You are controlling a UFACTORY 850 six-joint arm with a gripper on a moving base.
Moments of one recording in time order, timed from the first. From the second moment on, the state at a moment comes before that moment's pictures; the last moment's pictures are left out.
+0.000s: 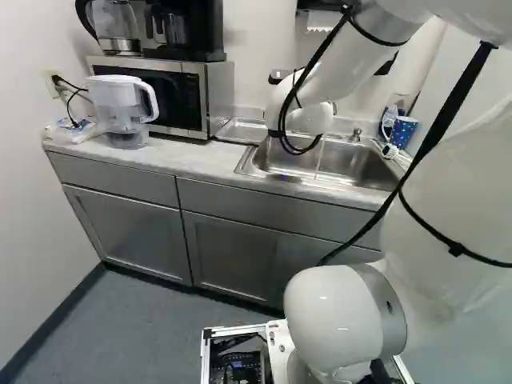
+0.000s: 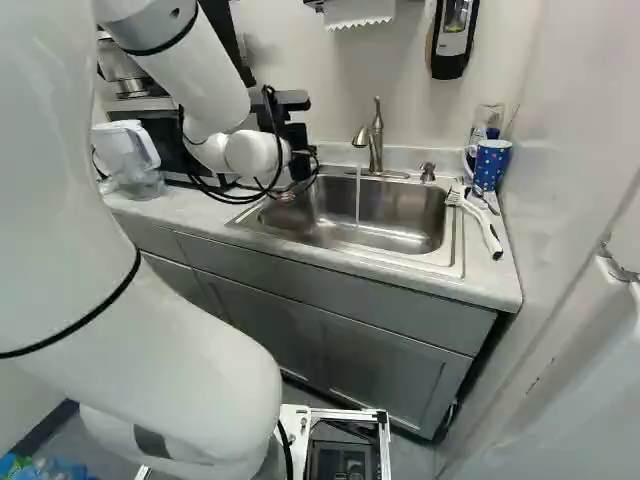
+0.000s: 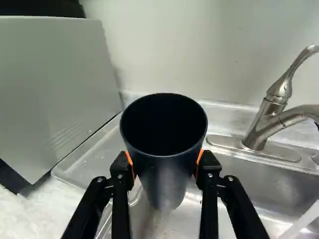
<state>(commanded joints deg) -1.8 4.9 -38.8 0.0 31.2 0.0</state>
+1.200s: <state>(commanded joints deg) -7.0 -0.6 -37.3 0.0 31.2 0.0</state>
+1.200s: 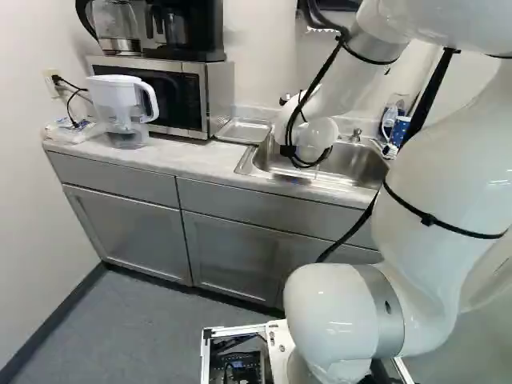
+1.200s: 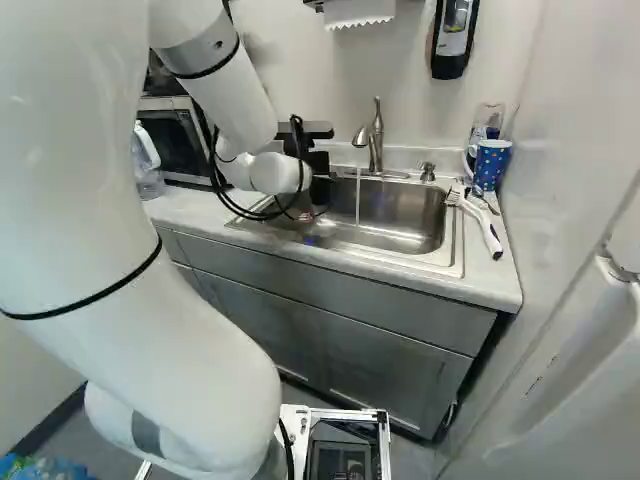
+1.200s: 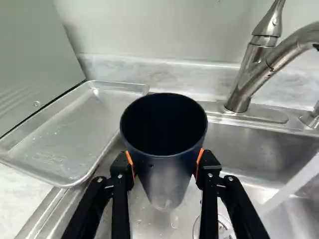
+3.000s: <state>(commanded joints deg) -20.9 4.9 -31.8 0.0 27.7 0.0</state>
